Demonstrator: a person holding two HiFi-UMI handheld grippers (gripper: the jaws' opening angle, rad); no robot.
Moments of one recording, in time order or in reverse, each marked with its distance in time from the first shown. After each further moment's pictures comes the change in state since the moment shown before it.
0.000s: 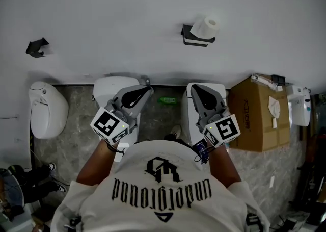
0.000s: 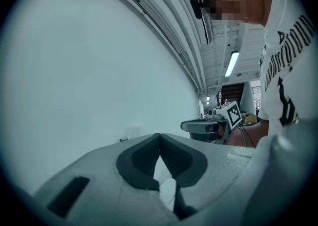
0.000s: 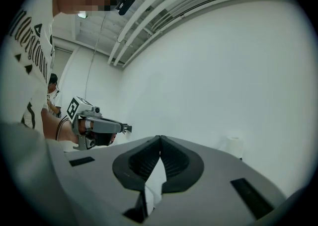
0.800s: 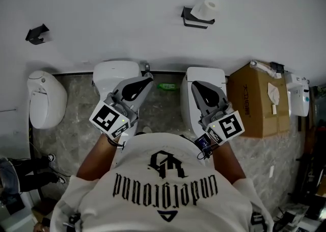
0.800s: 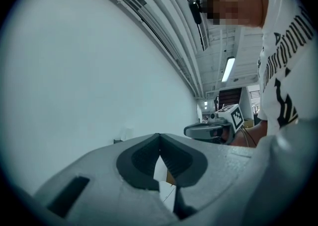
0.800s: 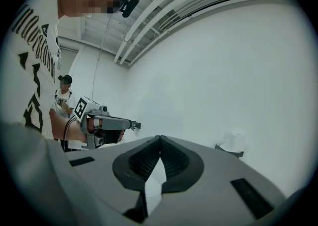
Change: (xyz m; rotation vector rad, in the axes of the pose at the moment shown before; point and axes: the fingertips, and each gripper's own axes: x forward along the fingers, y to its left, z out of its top) left arm -0.047 -0.055 0.002 -0.018 -0.055 -0.019; right arm -0.055 0.068 0.000 -0.020 0.032 0.045
